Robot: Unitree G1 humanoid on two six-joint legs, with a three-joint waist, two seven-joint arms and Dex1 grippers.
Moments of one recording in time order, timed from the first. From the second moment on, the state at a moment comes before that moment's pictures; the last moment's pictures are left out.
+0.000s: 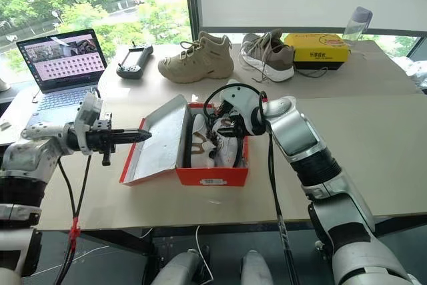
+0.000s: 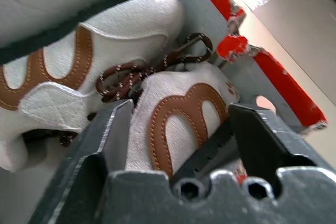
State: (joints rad) left arm -0.72 0.77 0.00 0.43 -0.51 0.34 -1.45; right arm -0.96 -0.51 0.36 0.03 0.03 0.96 0.79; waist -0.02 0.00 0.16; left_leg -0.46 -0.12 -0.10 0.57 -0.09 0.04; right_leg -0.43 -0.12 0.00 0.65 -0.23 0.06
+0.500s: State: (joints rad) left arm -0.65 0.59 0.06 0.51 -0.51 0.24 -1.41; right arm -0.92 -0.46 0.34 -0.05 0.07 1.16 0.72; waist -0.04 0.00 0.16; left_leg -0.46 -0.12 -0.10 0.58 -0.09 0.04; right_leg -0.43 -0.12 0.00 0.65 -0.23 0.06
